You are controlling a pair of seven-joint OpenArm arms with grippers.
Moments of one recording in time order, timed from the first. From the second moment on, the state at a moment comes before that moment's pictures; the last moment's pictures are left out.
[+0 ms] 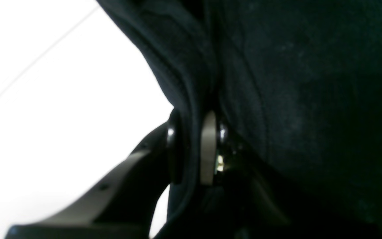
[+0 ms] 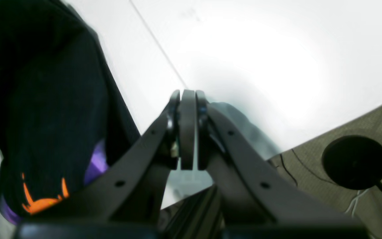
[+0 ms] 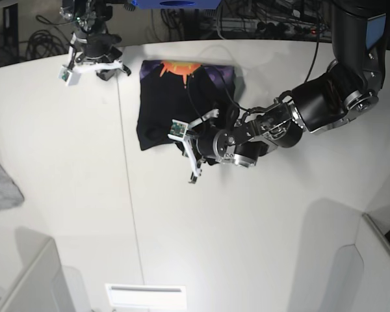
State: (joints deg) left arm -34.8 -21.7 74.2 70.7 7.5 -37.0 6.9; right arm -38.7 -1.6 5.8 113.8 30.8 -18.0 -32.5
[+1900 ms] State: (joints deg) left arm -34.4 -19.1 72.8 72.0 6.0 -37.9 17.9; right arm -36.8 -1.3 5.9 113.8 30.6 -18.0 -35.2
